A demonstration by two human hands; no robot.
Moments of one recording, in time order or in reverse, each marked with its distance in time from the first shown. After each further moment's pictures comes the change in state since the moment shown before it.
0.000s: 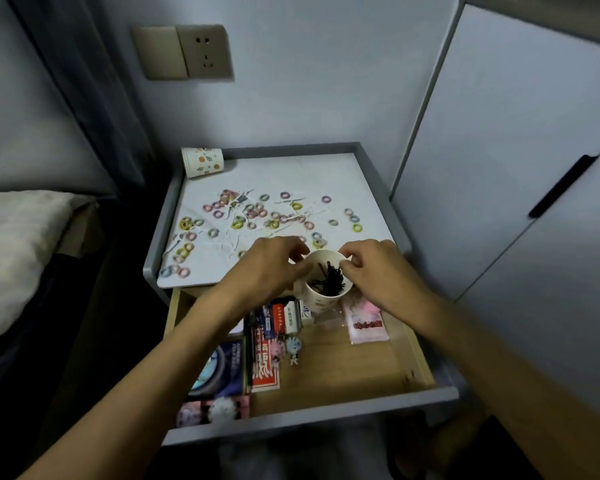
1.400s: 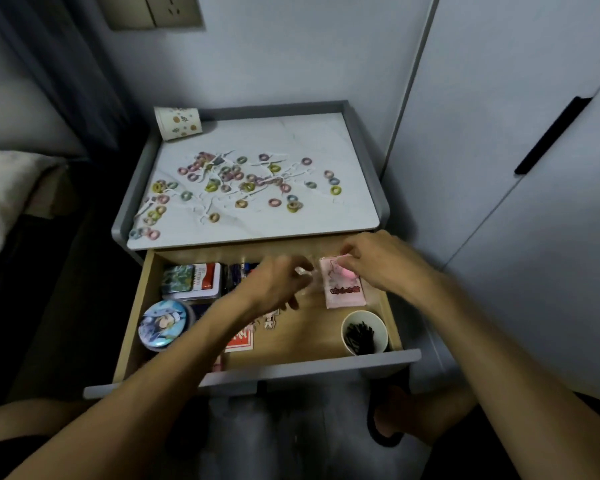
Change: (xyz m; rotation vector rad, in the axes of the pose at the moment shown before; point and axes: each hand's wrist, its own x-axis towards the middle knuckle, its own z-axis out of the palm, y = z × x) left_hand -0.006 0.005 0.105 -0.098 -0.240 -0.108; right_hand -0.020 0.080 0.003 -0.189 -0.281 0.070
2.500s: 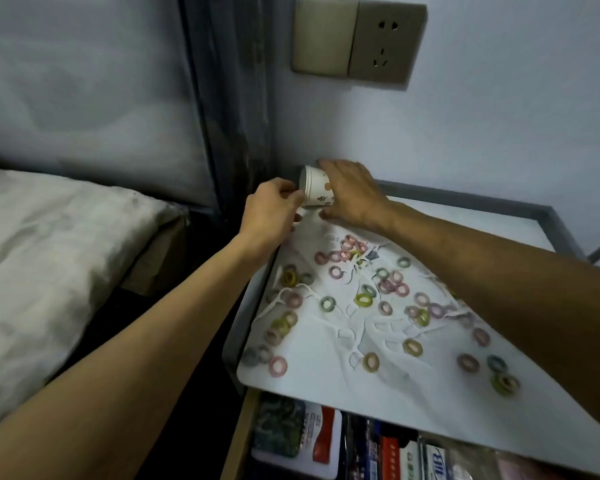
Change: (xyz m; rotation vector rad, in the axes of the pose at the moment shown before) left_hand 0.125 -0.195 -0.270 -0.471 0.886 -0.175; right_hand 0.395 -0.247 0.004 -0.223 0.286 -0.508
